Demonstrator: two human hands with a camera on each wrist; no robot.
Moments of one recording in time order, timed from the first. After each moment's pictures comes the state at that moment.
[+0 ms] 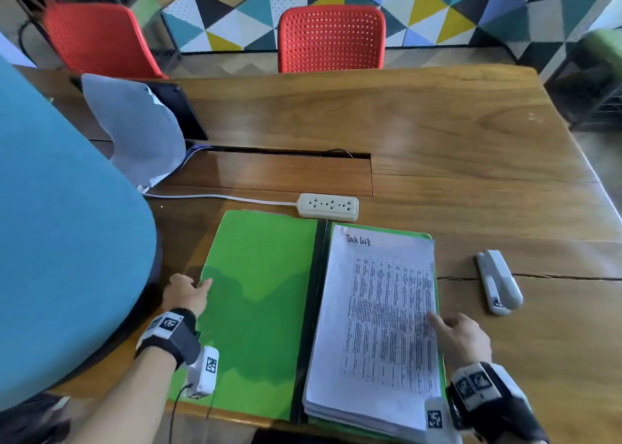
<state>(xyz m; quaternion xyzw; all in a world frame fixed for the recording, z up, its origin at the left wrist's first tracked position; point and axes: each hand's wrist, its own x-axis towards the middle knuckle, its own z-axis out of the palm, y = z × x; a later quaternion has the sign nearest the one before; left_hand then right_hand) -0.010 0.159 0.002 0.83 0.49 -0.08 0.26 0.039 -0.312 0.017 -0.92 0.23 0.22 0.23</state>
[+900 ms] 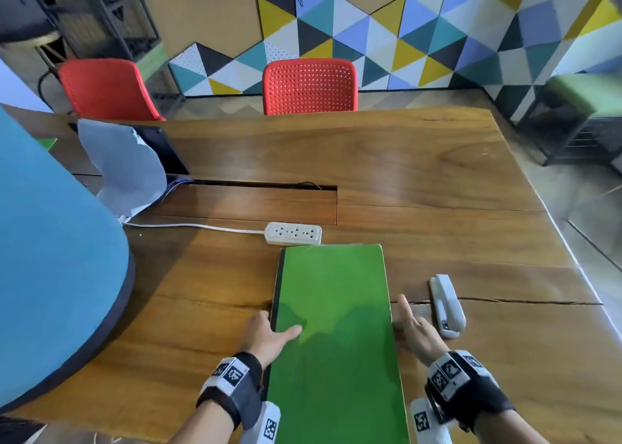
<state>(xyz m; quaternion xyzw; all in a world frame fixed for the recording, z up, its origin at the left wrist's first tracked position) 0.002 -0.069 0.039 0.82 0.34 -0.20 0.42 0.081 -0.348 0.034 -0.85 0.14 0.32 0.40</state>
